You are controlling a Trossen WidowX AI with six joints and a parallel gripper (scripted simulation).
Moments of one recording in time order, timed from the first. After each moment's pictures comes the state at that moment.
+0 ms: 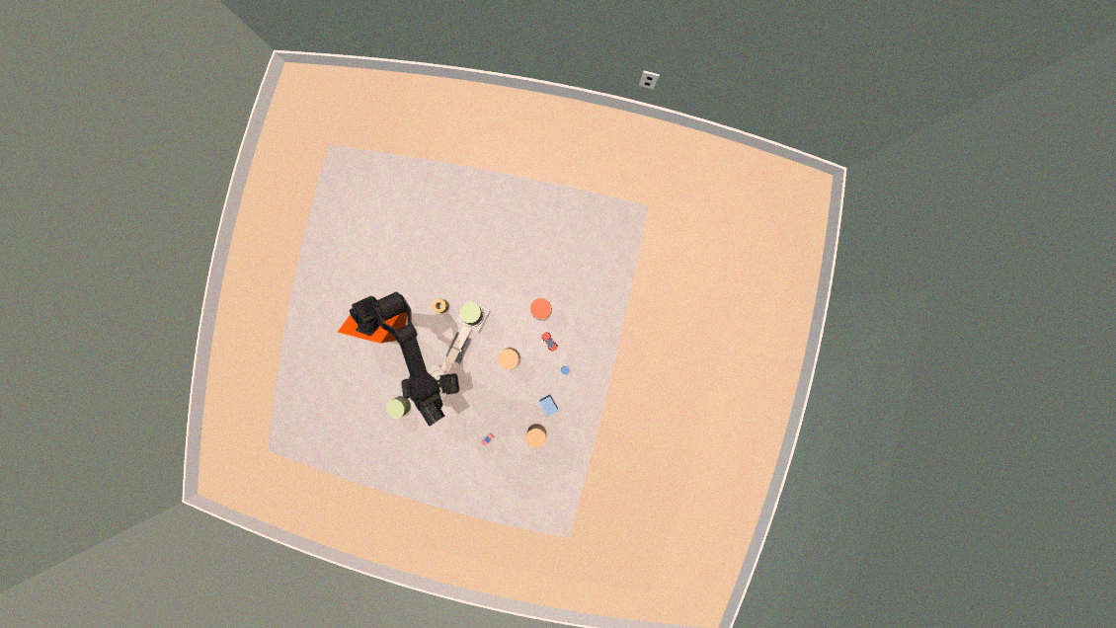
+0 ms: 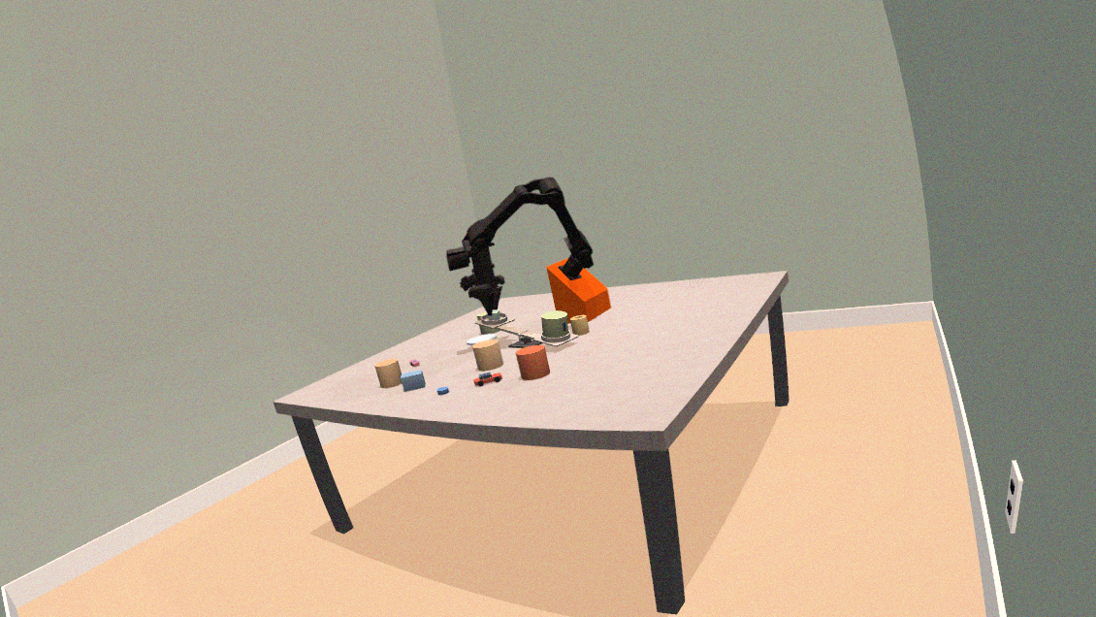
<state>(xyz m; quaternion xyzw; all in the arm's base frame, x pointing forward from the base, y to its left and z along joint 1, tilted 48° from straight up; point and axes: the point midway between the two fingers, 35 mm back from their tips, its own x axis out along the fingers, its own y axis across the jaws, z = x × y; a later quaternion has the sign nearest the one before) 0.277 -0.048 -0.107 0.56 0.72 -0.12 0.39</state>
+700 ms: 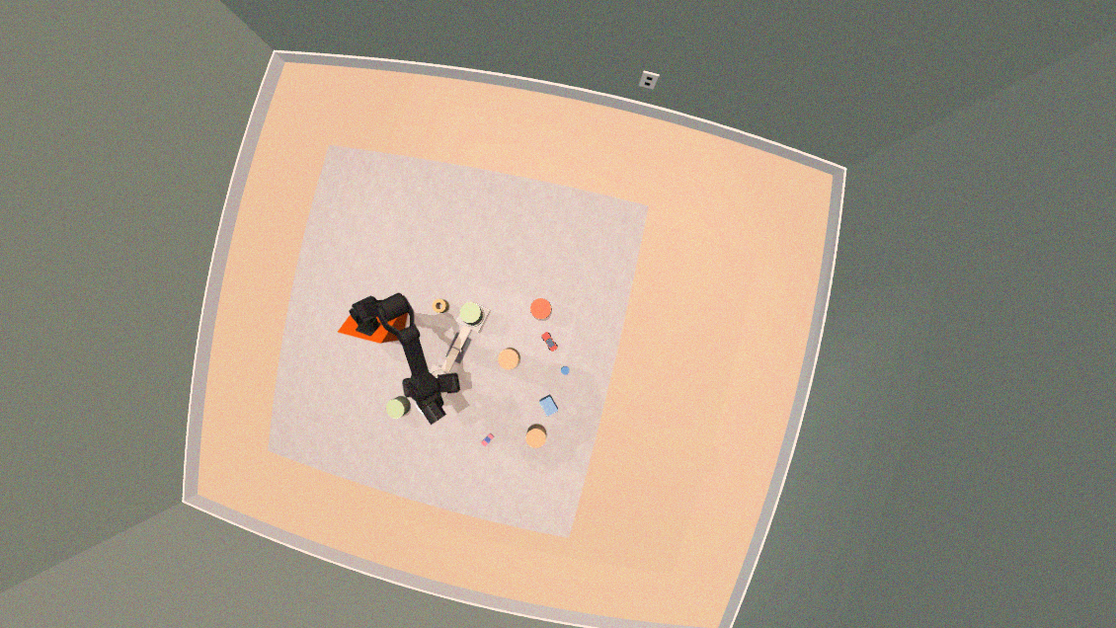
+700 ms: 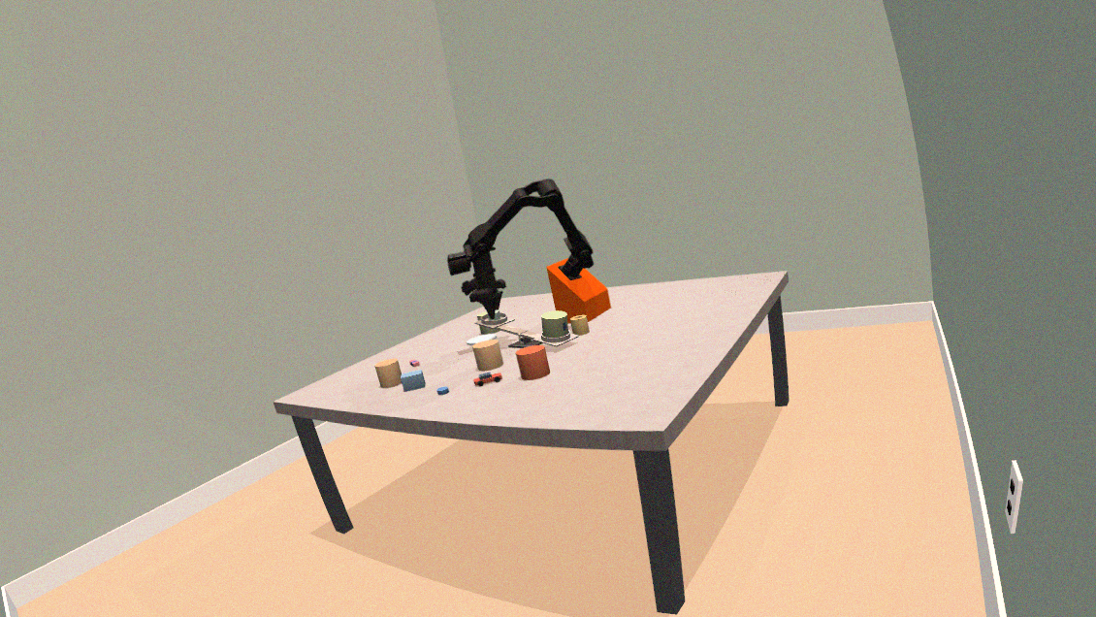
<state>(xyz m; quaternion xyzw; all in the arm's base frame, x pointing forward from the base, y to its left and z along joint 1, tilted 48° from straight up) 0.274 -0.038 -0.117 0.56 0.72 -0.12 0.38</state>
